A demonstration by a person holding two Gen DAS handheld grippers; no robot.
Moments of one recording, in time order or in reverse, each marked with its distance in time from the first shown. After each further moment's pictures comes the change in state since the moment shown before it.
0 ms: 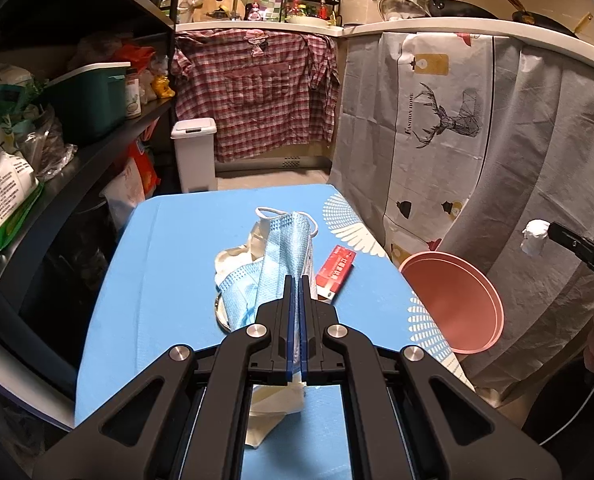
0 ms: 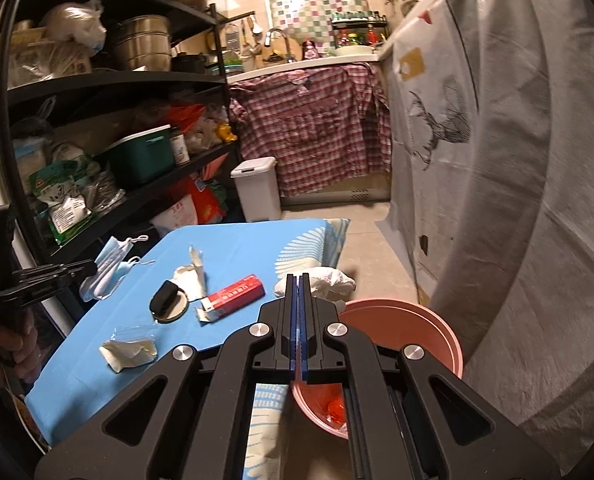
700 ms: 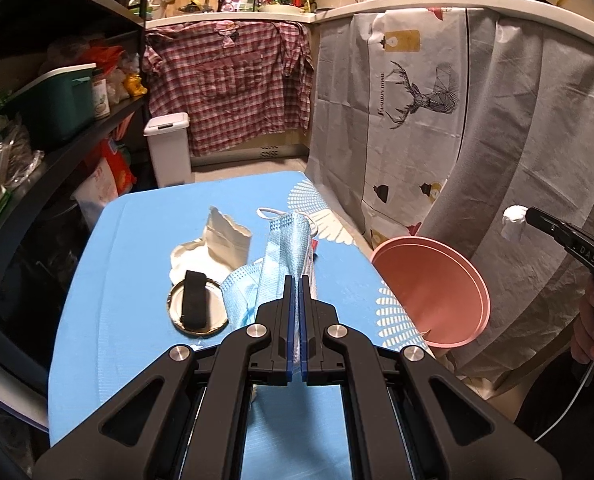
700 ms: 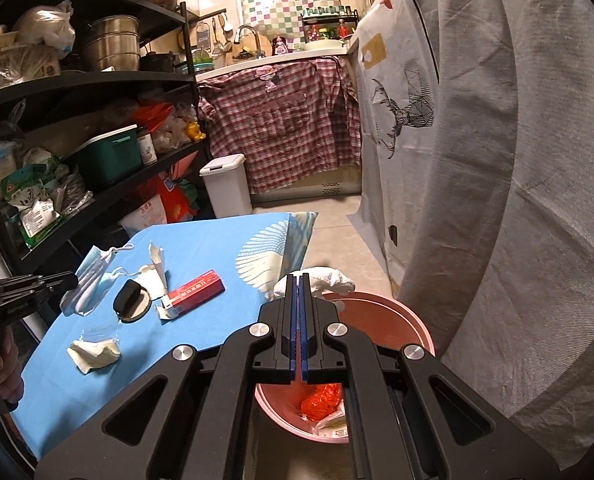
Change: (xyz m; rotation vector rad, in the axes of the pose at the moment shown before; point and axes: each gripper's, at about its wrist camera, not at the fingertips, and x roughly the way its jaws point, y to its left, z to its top) left arm 0.021 -0.046 -0.005 0.055 0.037 -0.045; right arm 0.010 -0.031 -0.011 0.032 0.006 -0.091
